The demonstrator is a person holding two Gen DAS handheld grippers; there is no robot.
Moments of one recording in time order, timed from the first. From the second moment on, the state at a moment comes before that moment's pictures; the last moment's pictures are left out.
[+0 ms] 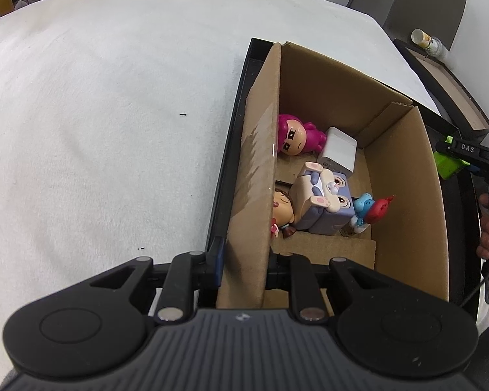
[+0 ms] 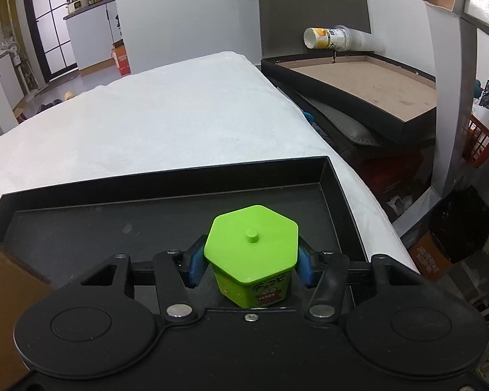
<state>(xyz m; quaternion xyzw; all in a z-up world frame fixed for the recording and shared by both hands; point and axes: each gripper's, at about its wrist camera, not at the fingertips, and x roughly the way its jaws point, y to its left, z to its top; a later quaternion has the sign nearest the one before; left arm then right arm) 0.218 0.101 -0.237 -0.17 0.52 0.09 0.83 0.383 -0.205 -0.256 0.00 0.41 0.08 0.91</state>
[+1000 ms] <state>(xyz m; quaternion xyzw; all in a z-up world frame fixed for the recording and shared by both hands) 0.181 0.113 -0.210 -0.21 0.46 0.06 0.86 0.318 -0.195 -0.180 0.00 0.41 0.17 0.89</state>
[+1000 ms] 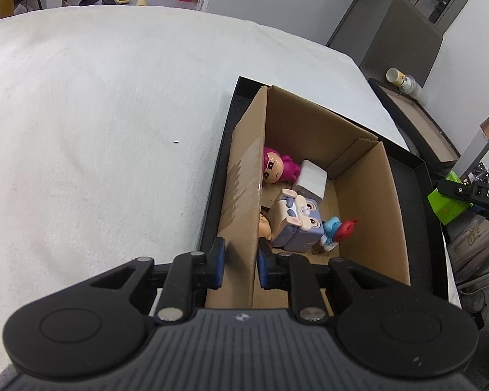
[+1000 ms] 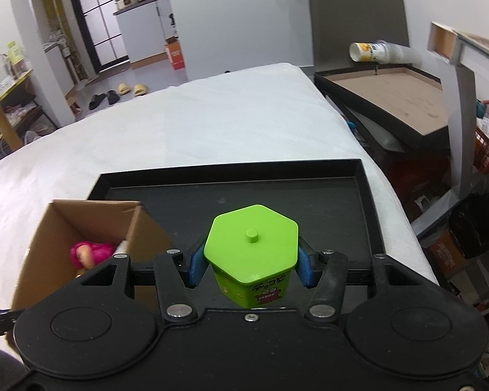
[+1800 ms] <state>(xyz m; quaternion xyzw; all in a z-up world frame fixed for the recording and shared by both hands) 0.180 0.116 -0.215 -0.21 0.46 0.05 0.86 0.296 -0.119 -0.124 -0.06 0.40 0.26 0.88</state>
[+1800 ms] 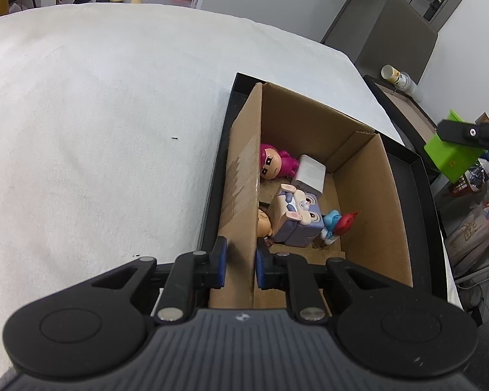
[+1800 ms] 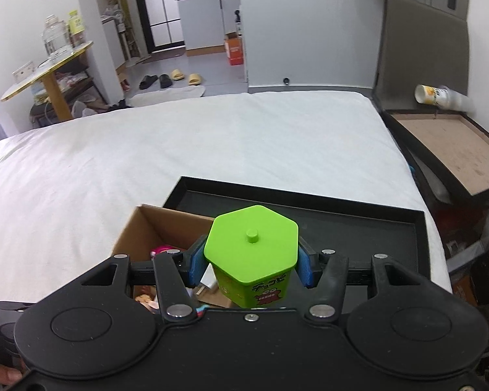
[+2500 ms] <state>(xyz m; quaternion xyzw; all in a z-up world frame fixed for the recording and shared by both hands) 0.173 0.131 -0.218 -0.25 0.44 0.03 0.86 0.299 -0.033 -0.152 -0.20 0.46 0.31 0.81</state>
